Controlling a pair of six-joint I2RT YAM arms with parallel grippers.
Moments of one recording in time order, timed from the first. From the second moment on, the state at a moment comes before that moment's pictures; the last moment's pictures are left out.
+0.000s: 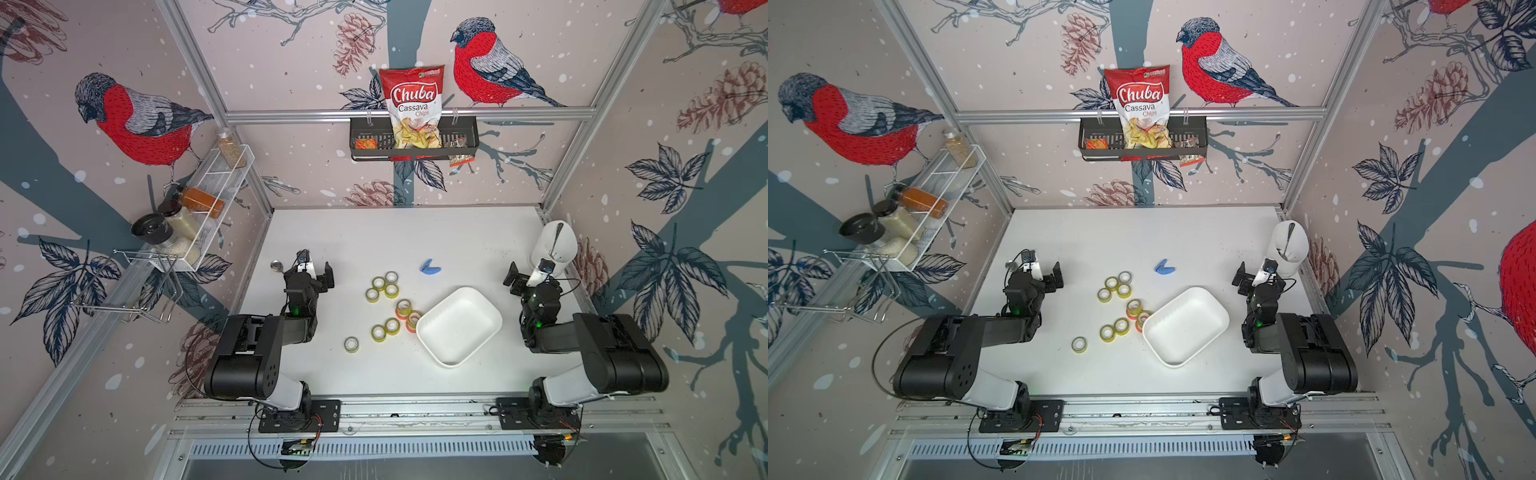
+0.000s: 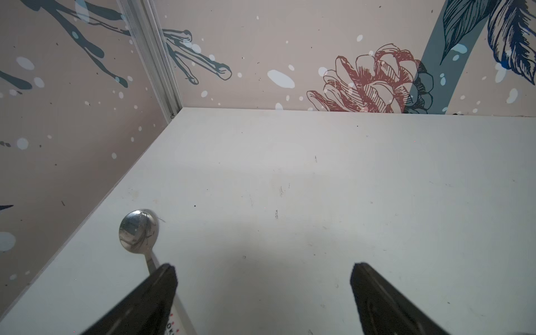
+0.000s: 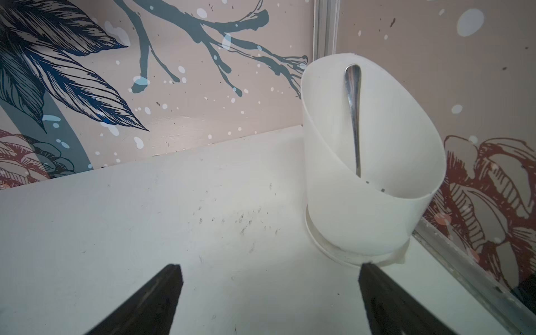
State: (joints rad) left arm -0.04 1.50 0.37 0.86 -0.14 -0.01; right arm 0.03 1.51 0.22 1.14 0.21 0.08
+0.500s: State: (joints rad) left arm 0.00 1.98 1.05 0.23 -0.07 -0.08; right arm 0.02 1.51 0.22 1.14 0.19 0.08
